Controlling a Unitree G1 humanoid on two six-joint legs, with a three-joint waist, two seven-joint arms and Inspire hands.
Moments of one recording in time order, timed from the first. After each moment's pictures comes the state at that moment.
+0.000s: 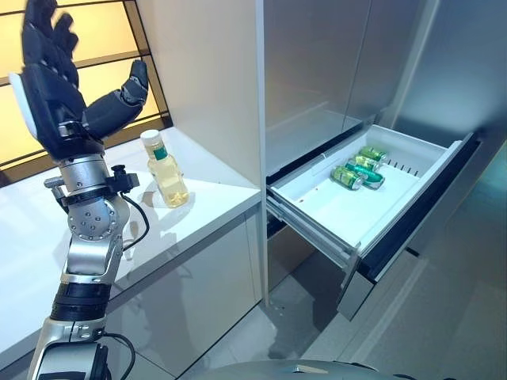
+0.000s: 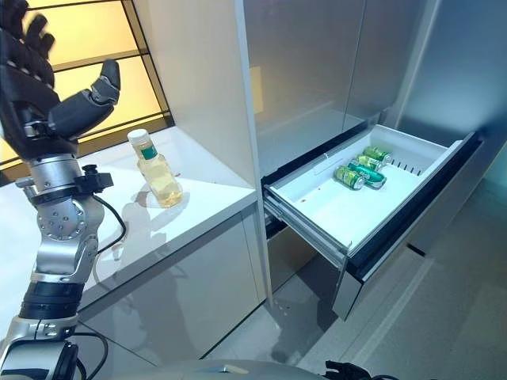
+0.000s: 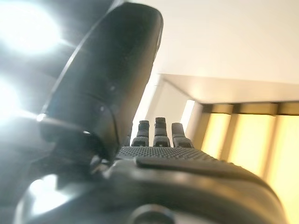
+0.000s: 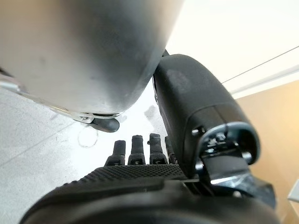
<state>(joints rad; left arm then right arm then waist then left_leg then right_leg) -0.28 0.56 0.08 -0.07 -0.28 -0.37 0.47 -0.05 -0.25 0.19 1.51 0.12 -0.13 0.27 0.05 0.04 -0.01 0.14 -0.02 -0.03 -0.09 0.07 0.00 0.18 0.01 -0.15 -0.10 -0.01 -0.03</state>
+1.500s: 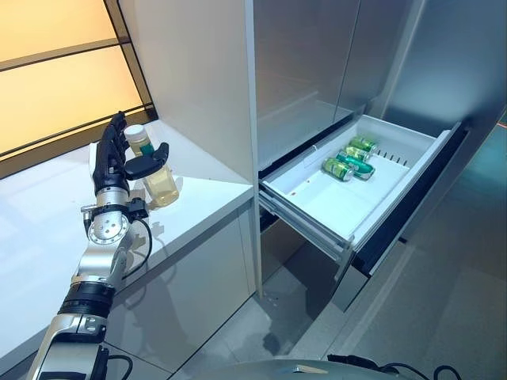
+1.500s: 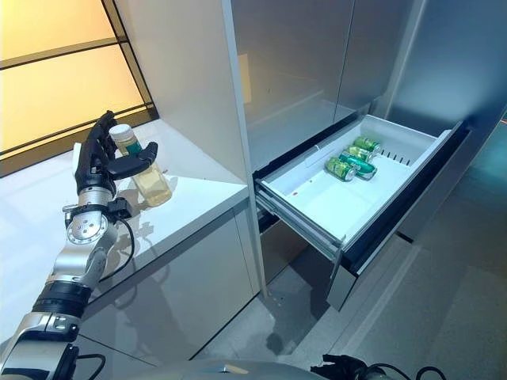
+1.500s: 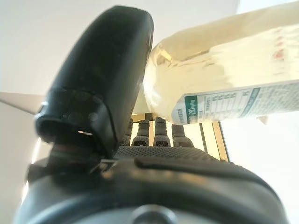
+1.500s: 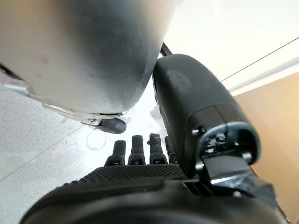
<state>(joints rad) -0.28 0.57 0.01 0.29 -0.39 -0.17 0.30 -0.08 -0.26 0.19 1.47 0.12 -0.05 0.29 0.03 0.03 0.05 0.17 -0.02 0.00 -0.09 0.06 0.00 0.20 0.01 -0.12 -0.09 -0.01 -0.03</state>
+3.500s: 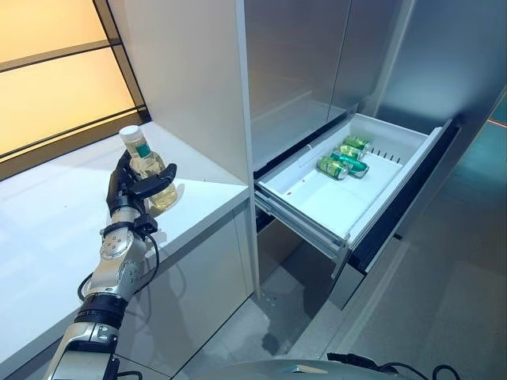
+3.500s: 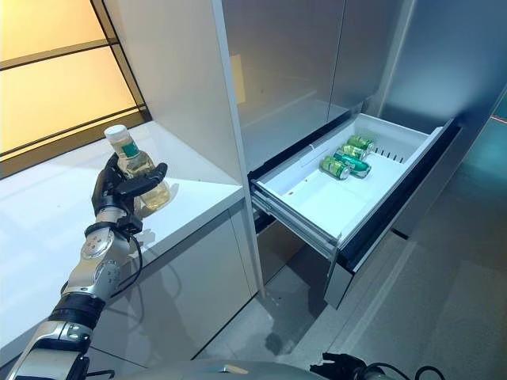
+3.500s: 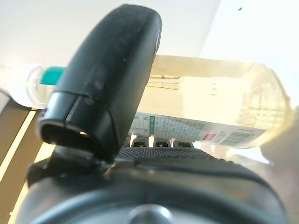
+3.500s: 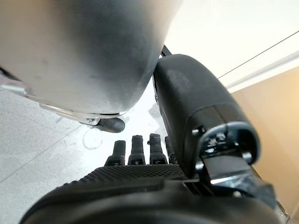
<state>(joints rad) -0.23 0.50 -0.01 0.39 -0.64 -0.21 0.25 -0.07 -0.25 0.19 1.45 0.12 -0.05 0.27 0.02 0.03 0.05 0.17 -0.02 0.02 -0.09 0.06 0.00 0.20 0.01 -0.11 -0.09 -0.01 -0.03</state>
